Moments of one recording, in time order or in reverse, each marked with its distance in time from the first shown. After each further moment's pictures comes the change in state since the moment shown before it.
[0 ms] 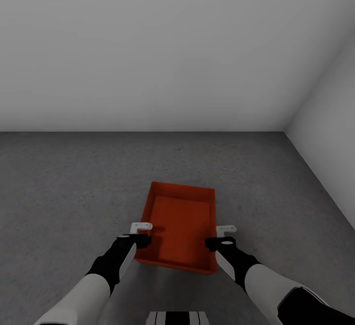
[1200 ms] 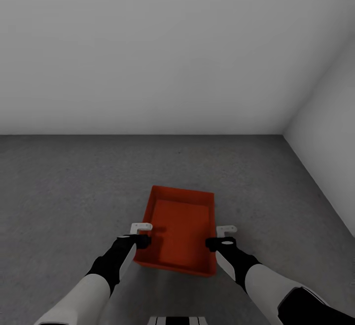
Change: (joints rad) left arm 0.000 0.000 0.000 0.005 0.001 0.001 0.002; right arm 0.000 -0.002 0.000 0.001 0.000 0.000 0.000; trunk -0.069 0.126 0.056
